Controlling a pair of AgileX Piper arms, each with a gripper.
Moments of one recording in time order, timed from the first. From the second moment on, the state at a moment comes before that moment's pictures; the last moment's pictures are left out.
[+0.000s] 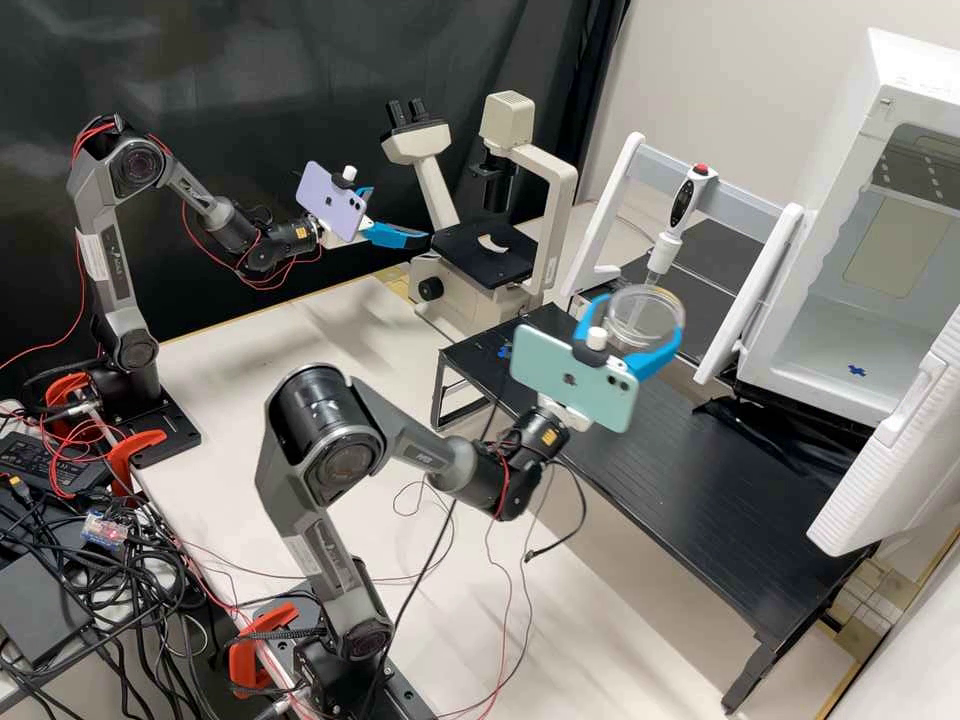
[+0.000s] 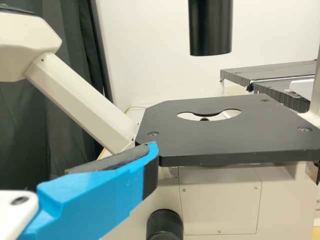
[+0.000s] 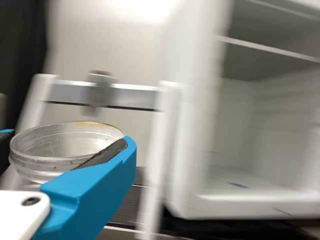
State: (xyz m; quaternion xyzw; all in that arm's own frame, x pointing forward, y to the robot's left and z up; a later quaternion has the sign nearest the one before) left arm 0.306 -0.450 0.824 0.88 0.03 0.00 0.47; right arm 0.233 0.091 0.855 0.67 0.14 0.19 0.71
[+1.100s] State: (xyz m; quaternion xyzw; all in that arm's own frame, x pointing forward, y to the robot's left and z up) left arm 0.306 -0.450 0.824 0.88 0.03 0.00 0.47; right arm 0.301 0.235 0.663 0.58 0.25 0.06 0.77
